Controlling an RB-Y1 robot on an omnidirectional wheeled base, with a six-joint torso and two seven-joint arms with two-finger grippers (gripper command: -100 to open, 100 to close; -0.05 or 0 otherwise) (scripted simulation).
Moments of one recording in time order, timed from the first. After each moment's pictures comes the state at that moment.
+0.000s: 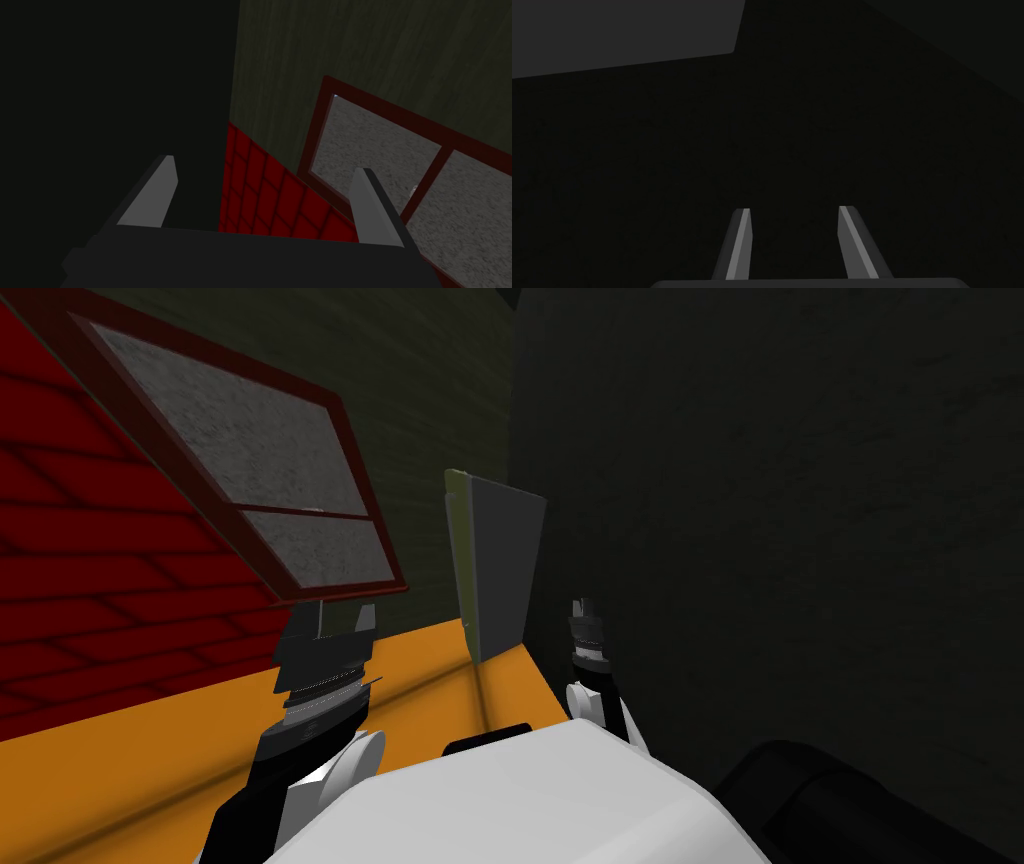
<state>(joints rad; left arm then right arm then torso) 0.53 -0.04 0.02 -2.34 0.08 -0.59 -0.02 0.48 0.04 -0.07 -2.22 -0.03 -0.56 -0.01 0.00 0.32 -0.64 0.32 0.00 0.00</state>
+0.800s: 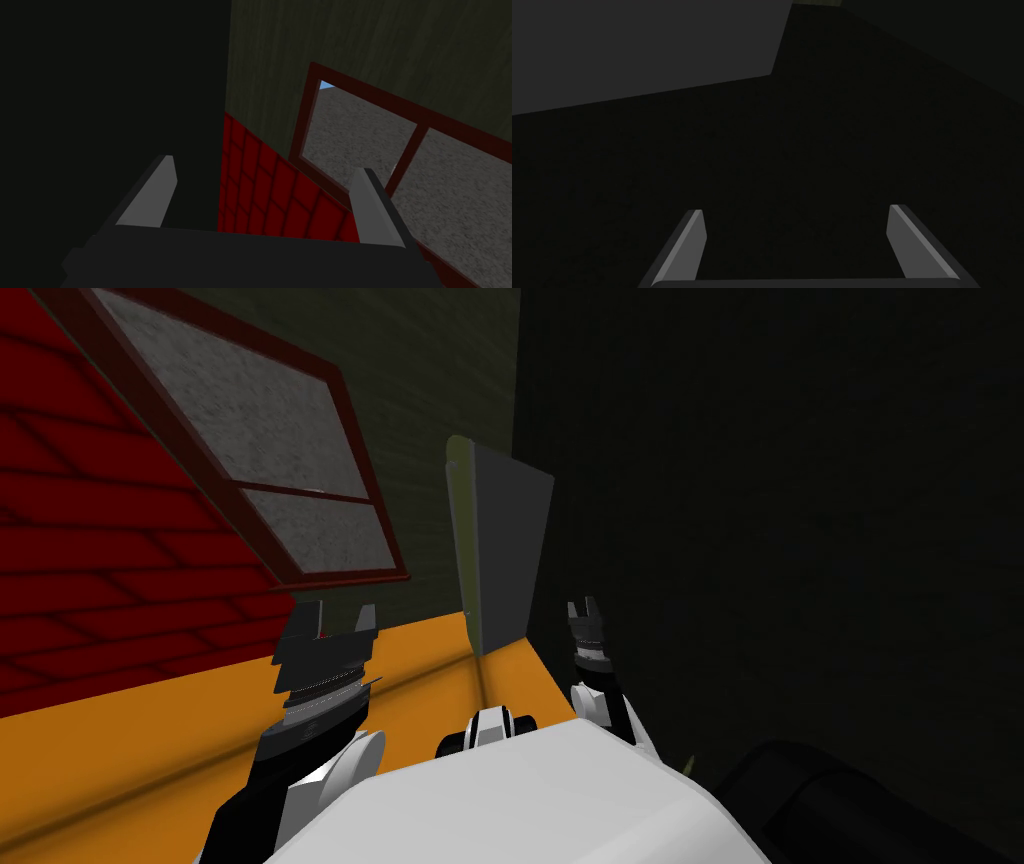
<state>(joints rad) 0.53 -0.04 0.02 -2.34 0.08 -0.59 -0.02 0.47 -0.05 -0.08 -2.21 -0.06 -0.57 -0.04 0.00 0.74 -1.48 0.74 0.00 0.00</state>
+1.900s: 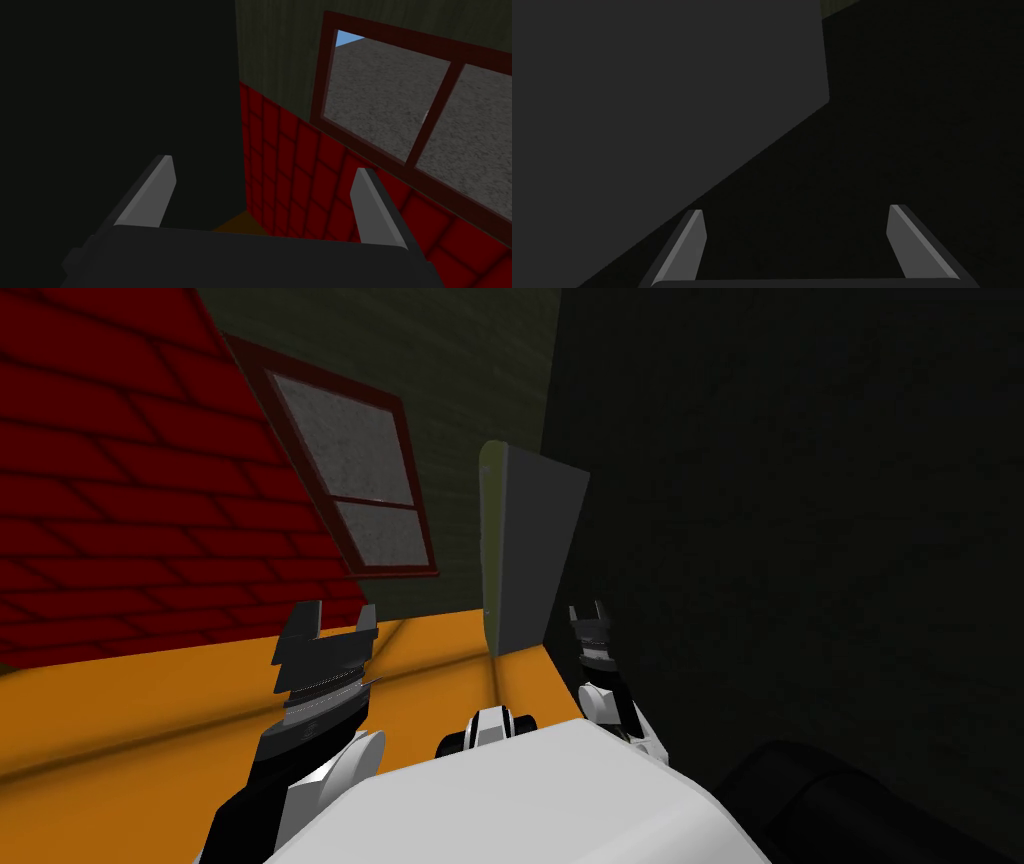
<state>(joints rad) 0.53 -0.04 0.02 -2.34 0.08 -0.59 -0.02 0.46 -0.18 -0.11 -2.10 -0.28 -0.59 -0.32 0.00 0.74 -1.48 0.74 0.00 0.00</state>
